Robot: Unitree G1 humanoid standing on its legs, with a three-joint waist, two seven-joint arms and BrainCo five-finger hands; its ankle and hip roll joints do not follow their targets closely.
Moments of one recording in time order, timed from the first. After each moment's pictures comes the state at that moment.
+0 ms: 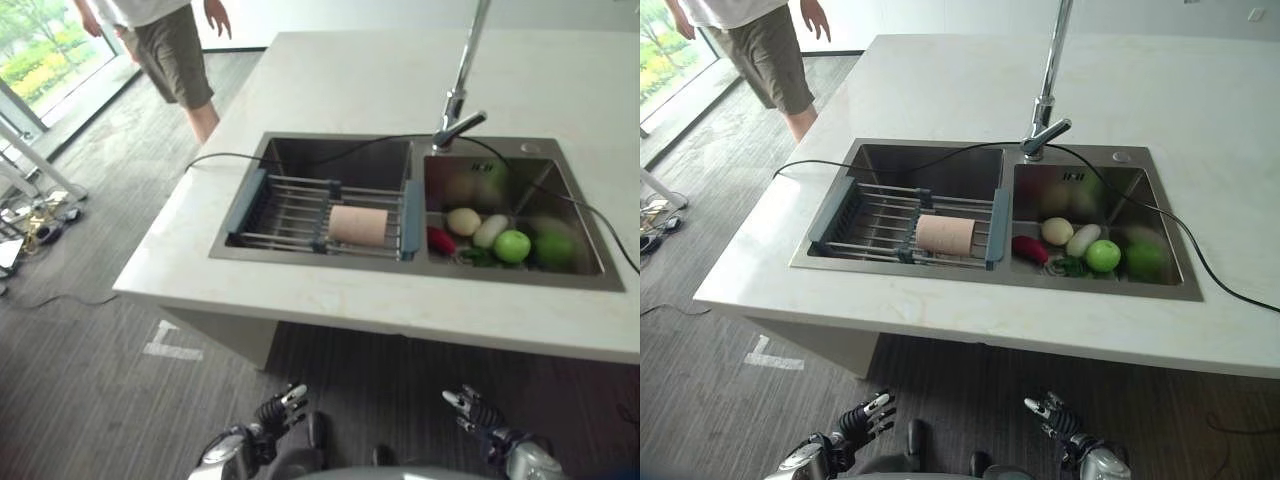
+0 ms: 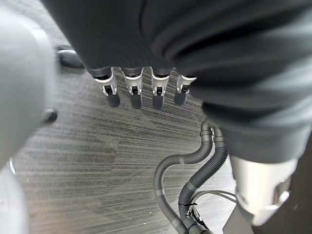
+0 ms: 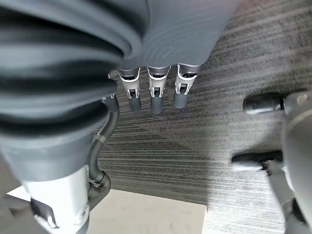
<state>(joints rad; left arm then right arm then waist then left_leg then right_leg) 0.04 0.26 -0.28 0.87 -0.58 -0.04 -0.41 0.07 -0.34 0.18 0.92 0.61 -0.08 0.31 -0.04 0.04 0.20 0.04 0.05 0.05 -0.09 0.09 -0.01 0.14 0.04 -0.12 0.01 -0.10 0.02</state>
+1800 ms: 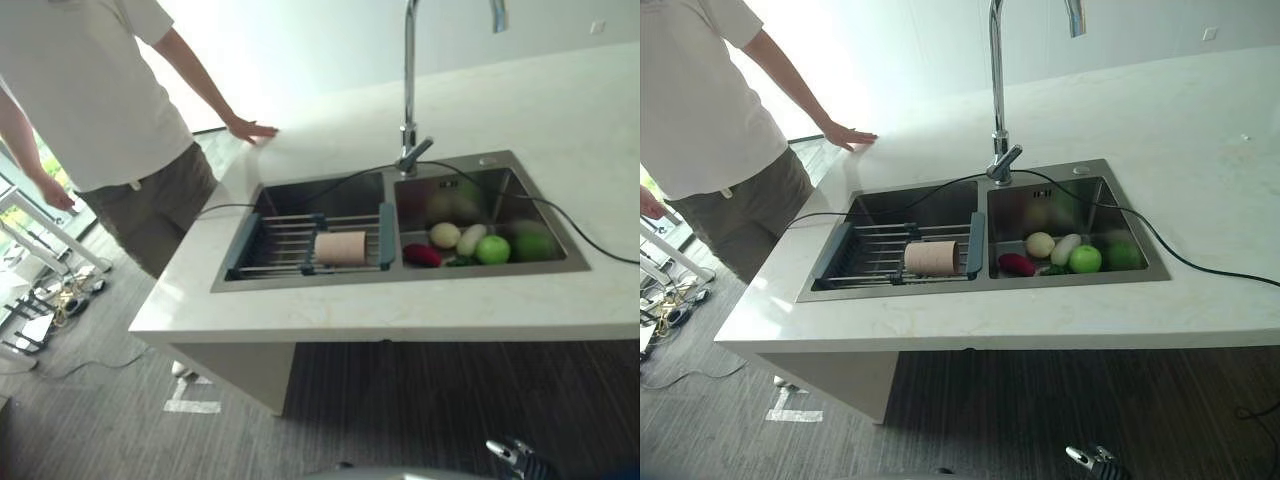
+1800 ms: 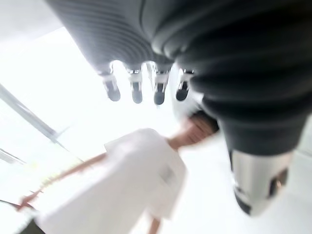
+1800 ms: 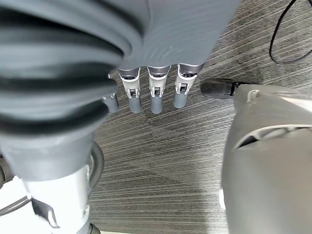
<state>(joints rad) -0.01 1.43 0.50 0.56 -0.49 -0.15 -0.13 0.23 -0.43 0.11 0.95 0.53 -0.06 0.27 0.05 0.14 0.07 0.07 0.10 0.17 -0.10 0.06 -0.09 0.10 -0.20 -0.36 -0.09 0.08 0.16</state>
